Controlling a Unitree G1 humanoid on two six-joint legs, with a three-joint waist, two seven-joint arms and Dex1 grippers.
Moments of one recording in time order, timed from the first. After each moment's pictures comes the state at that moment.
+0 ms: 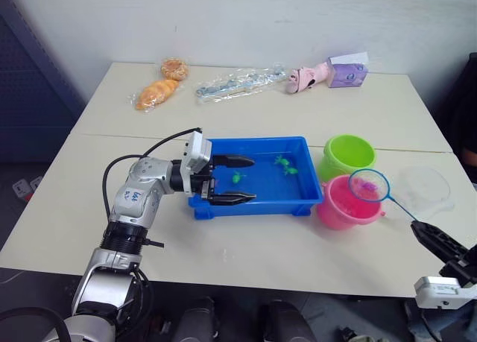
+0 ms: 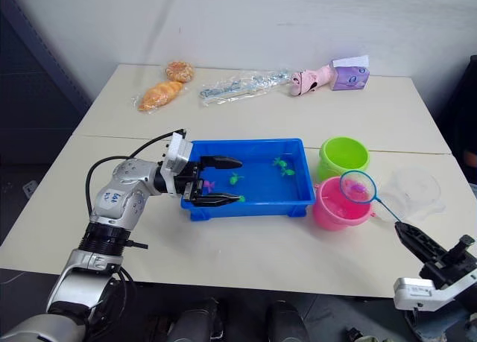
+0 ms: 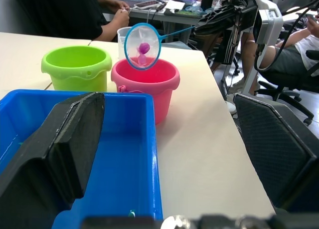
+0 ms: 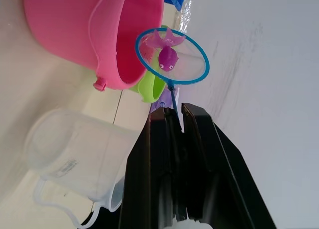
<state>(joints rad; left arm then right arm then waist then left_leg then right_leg) -0.66 0.39 -0.08 0.20 -0.43 0.25 -1.26 0.54 -0.75 -0.77 -0.17 -0.85 -0.94 0.07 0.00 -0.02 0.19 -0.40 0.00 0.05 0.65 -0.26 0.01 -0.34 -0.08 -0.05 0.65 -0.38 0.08</state>
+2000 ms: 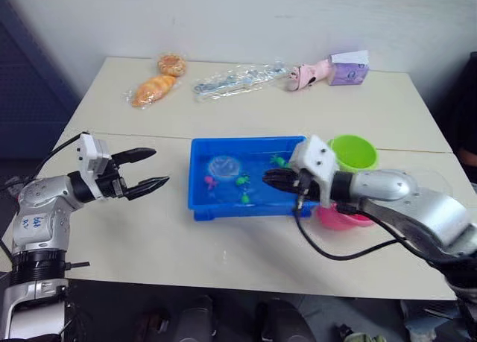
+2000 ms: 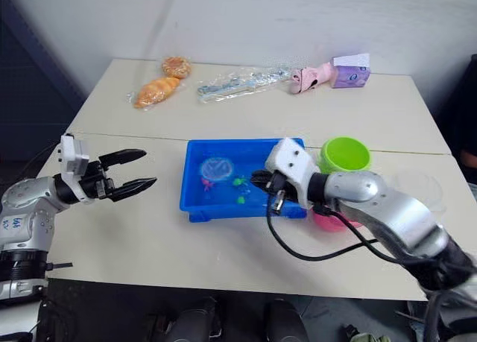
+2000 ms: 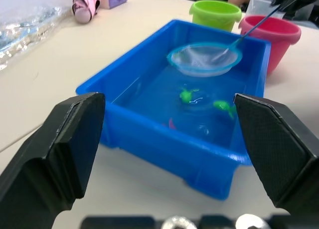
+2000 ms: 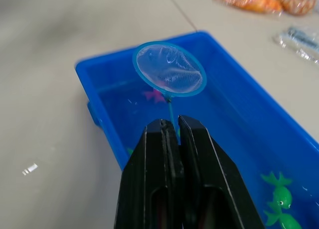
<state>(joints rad) -0.41 0.72 0.27 0.27 -0.48 0.18 -1.20 -0.61 -0.89 0.39 -0.44 0.63 0.63 0.51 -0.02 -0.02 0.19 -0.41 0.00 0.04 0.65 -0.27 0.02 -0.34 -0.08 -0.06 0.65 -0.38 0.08</state>
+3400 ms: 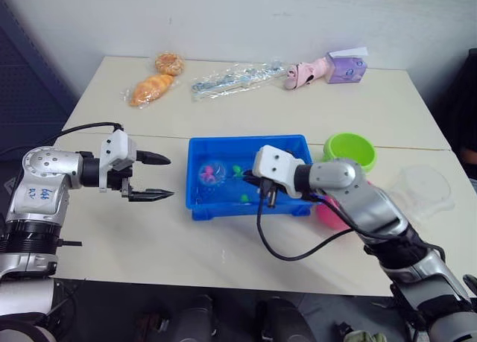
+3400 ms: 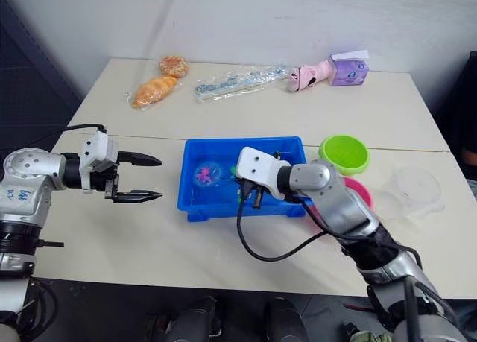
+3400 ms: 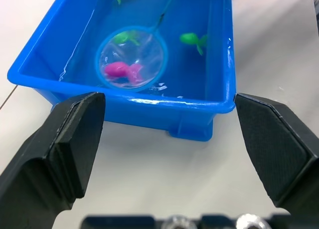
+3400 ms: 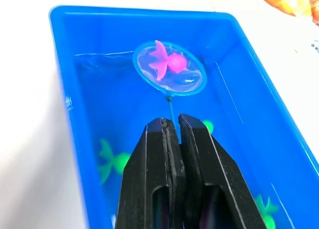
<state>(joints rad) -0.60 0.83 0.03 0.35 -0.32 0.12 -1.35 -0.62 -0.59 0.35 -0.32 0.08 0.57 0.86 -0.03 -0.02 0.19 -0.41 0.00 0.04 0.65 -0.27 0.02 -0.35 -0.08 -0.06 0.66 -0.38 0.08</state>
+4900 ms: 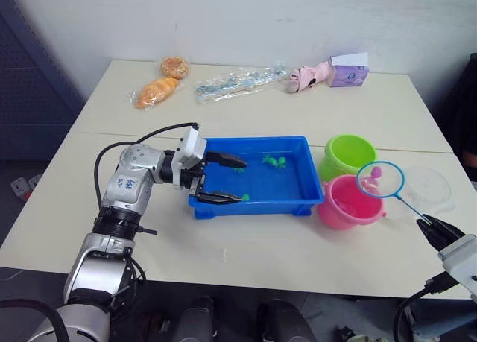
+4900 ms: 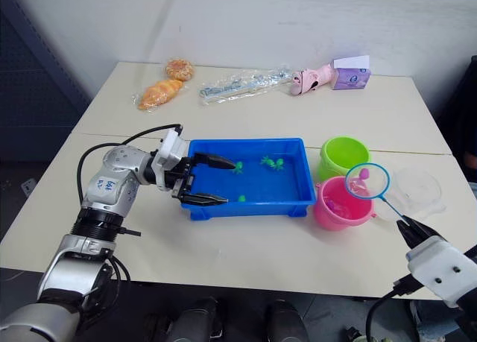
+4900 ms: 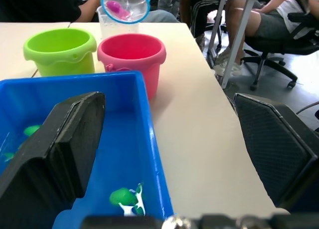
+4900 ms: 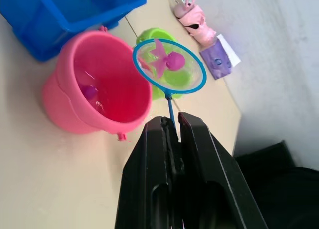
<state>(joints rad) -0.74 0.45 -0.10 0.32 -0.37 0.17 -1.43 0.62 -0.51 -0.79 -0.71 -0.04 -0.12 0.72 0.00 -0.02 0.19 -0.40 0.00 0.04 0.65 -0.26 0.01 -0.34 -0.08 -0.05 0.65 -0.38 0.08</state>
